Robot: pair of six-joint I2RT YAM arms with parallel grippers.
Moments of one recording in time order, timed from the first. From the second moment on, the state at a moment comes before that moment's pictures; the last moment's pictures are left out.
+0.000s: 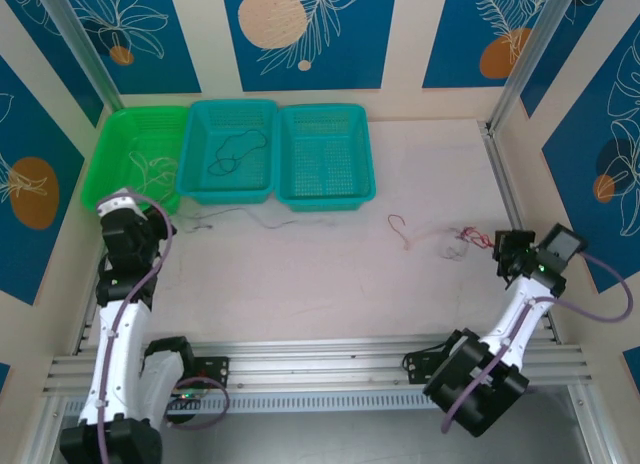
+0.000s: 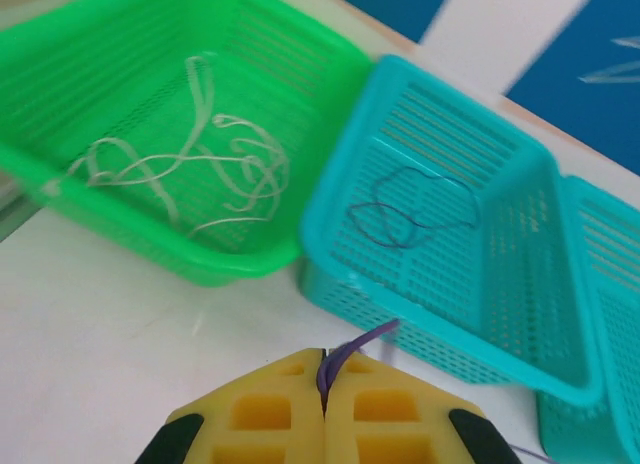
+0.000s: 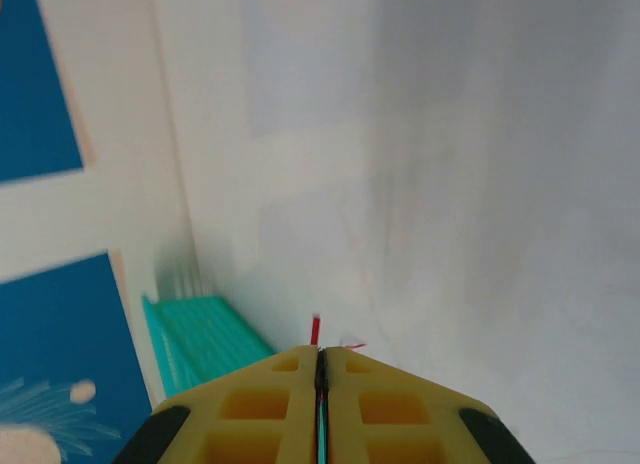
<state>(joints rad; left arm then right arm) 0.18 0.74 0.66 -0.30 0.01 -0.45 -0.76 0.91 0.64 -0.55 -0.55 1.06</state>
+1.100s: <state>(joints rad) 0.08 1.08 1.41 -0.22 0.52 -0.51 -0.07 0.99 0.71 -0.54 -0.39 0.93</state>
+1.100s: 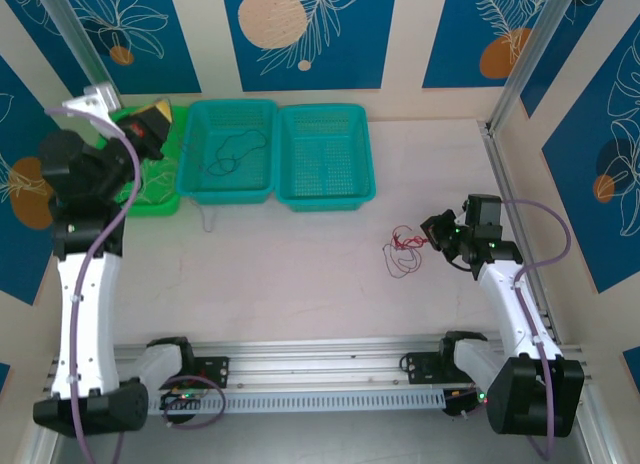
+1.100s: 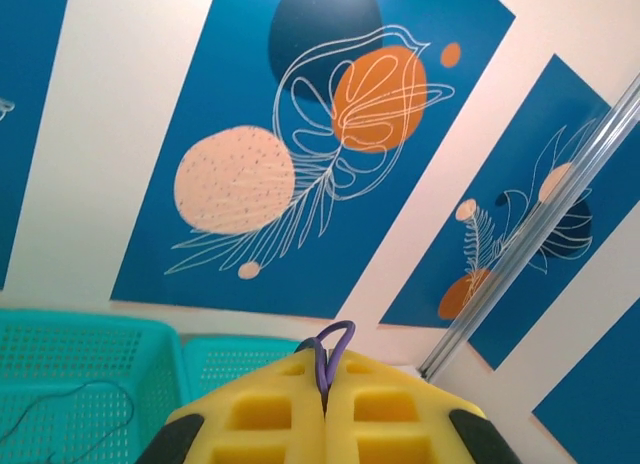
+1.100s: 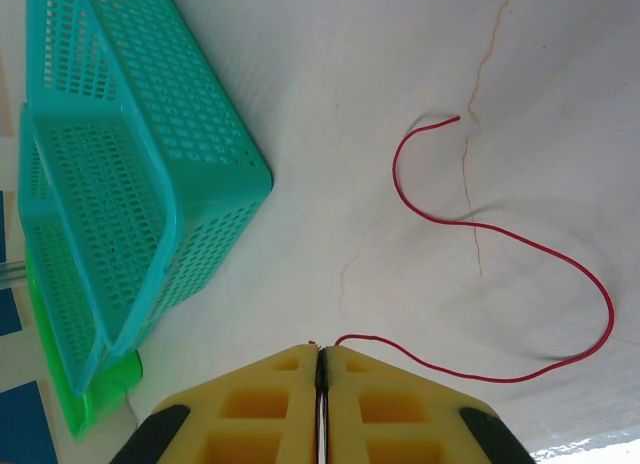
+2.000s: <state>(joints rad) 0.00 1.99 2.75 -0.72 0.41 -0.28 -0.05 0.99 0.73 -0.57 -0.36 0.90</state>
